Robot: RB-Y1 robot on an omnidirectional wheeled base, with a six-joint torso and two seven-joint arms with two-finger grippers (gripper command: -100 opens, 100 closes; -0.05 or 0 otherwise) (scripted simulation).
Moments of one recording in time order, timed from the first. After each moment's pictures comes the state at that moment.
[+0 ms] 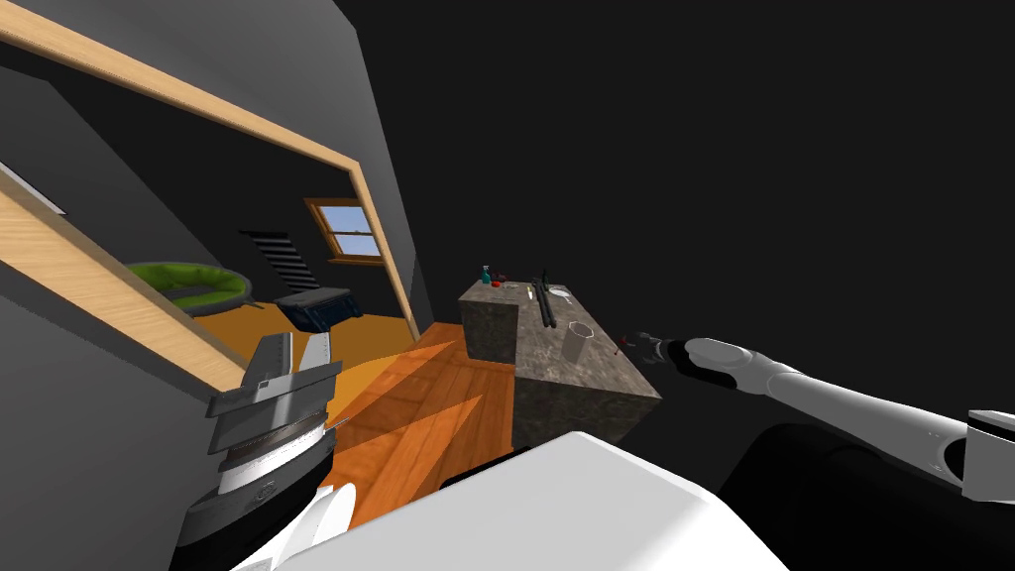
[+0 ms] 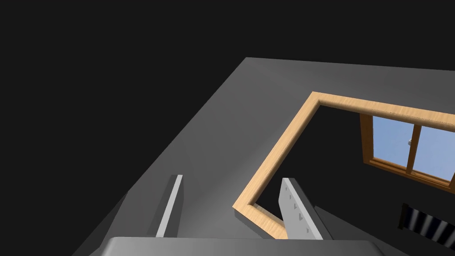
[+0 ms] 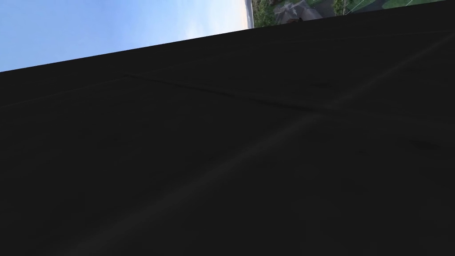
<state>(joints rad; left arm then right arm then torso) 0.53 -0.01 0.01 -2.28 0.05 -0.65 -0.12 0.45 -1.37 -0.02 -1.17 0.97 -0.35 0.60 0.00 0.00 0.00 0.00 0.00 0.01</state>
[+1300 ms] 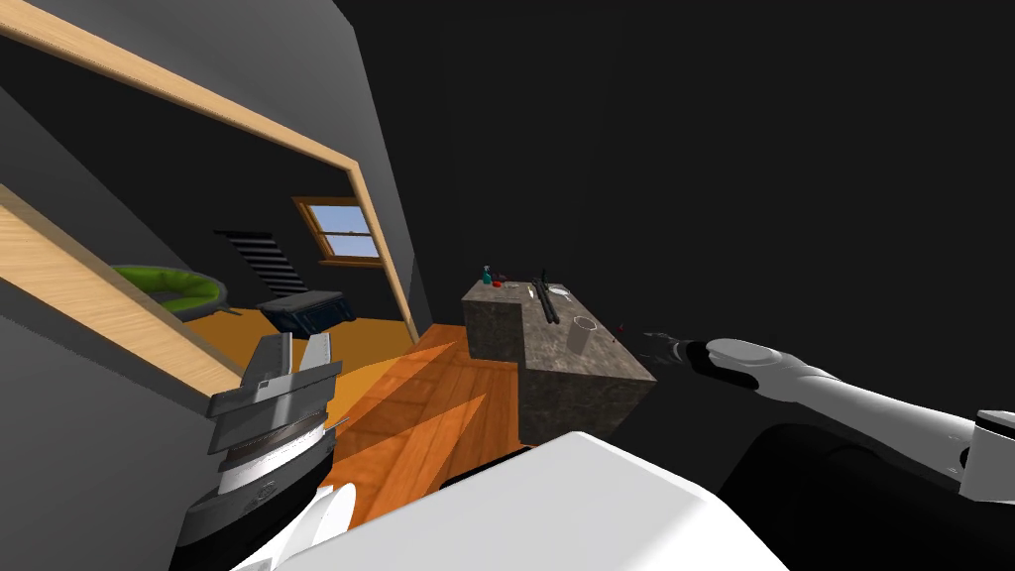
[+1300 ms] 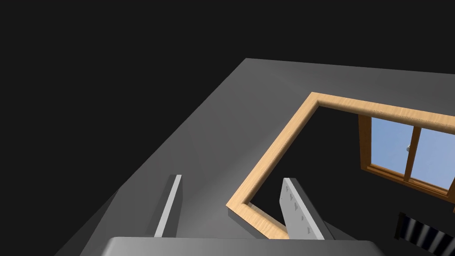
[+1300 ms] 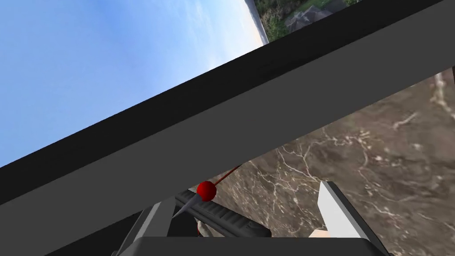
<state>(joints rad) 0.53 -0.01 0.01 -2.28 0.05 -0.65 -0.12 0.45 -1.38 -0.06 -1.03 0.83 -0.40 0.53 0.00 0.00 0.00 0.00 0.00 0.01</state>
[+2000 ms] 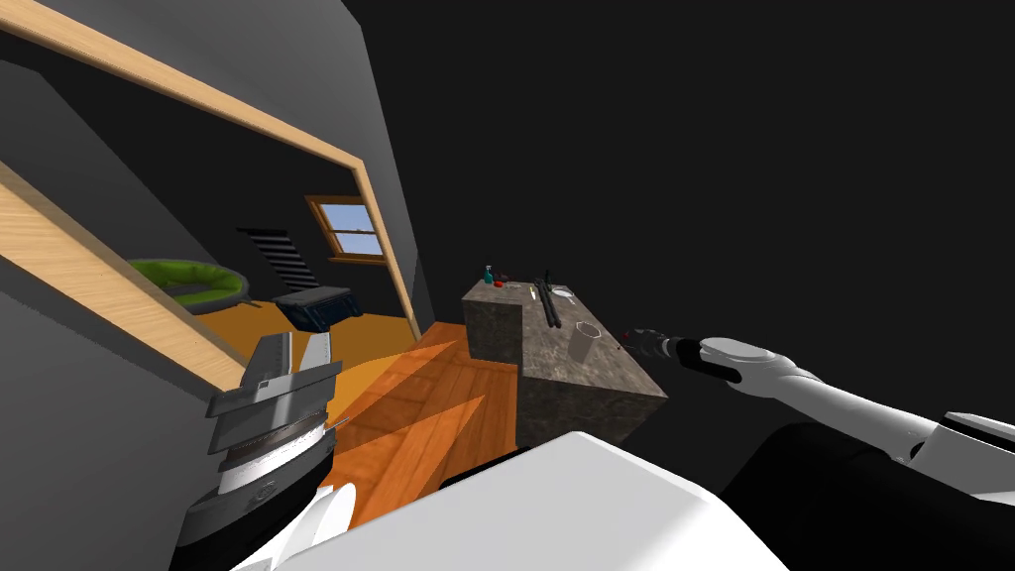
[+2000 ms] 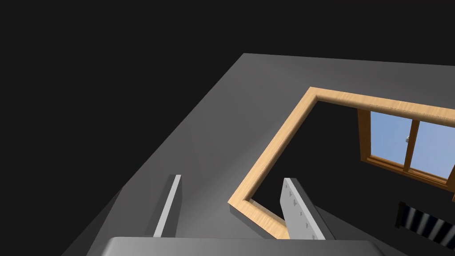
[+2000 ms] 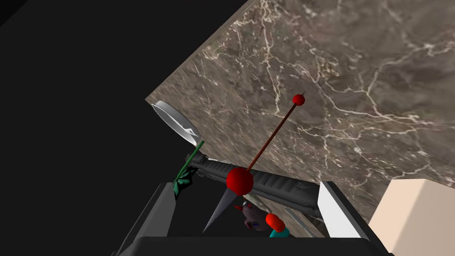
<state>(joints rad) 0.53 -0.01 0.01 -2.28 0.05 -0.65 -0.12 0.35 -1.31 -0.07 -0.99 0.71 -0.49 0.40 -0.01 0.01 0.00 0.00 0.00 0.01</state>
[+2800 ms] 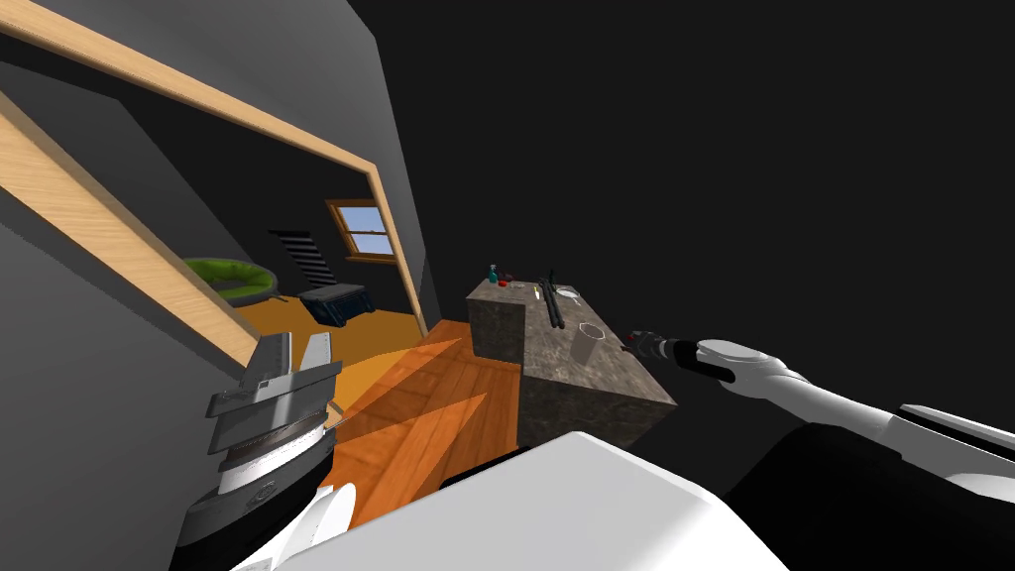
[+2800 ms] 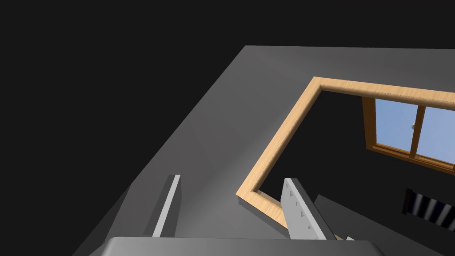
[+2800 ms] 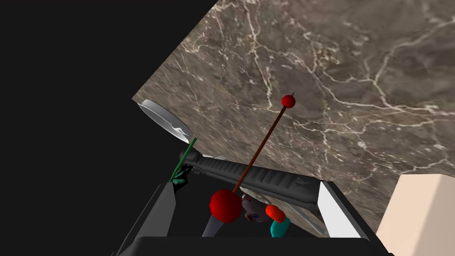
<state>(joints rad) 0.53 -0.01 0.01 -2.28 0.05 -0.65 -0.12 0.27 -1.28 -0.02 -0.90 0.67 -0.54 0.39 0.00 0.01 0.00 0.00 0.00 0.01</state>
